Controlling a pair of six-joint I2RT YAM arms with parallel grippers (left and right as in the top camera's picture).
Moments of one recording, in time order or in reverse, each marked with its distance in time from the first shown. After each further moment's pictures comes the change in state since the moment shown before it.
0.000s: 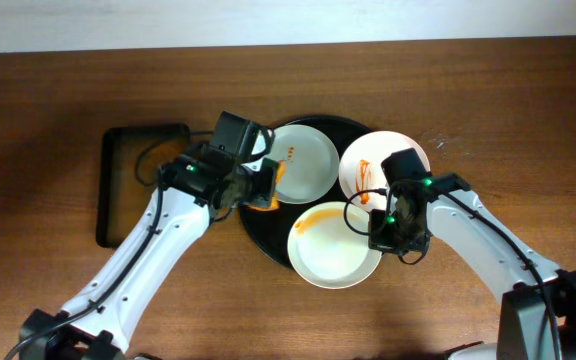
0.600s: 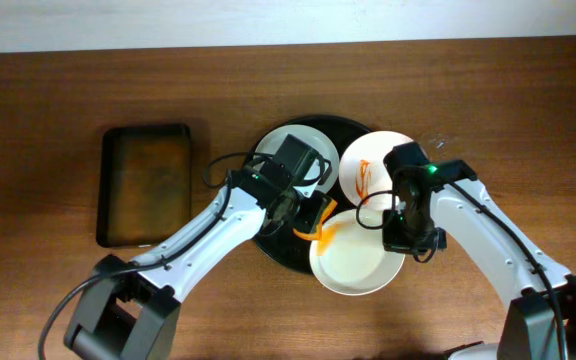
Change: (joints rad) left arm -0.188 0.195 -0.027 0.121 0.109 0.003; right arm 0.000 -0.004 0.123 -0.260 0.178 -0.008
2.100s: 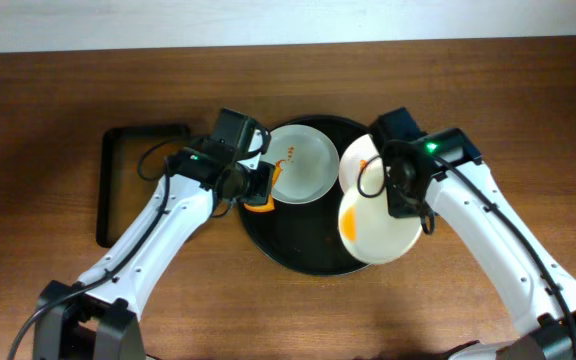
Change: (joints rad) left arm 0.233 -0.106 0.023 -0.109 -0.100 0.000; right arm 0.114 -0.003 0.327 -0.171 0.395 -0.004
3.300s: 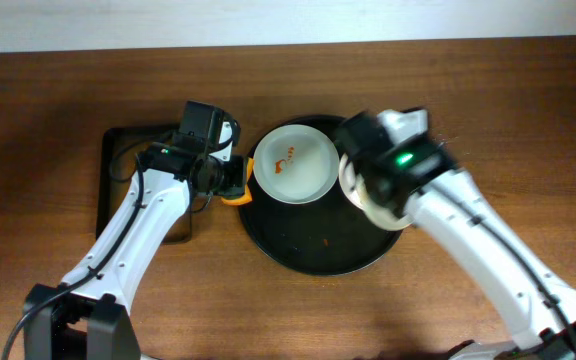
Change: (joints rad) left arm 0.129 -0.008 0.000 -0.019 0.001 0.000; right arm 0.121 -0.003 0.090 0.013 0.389 0.086
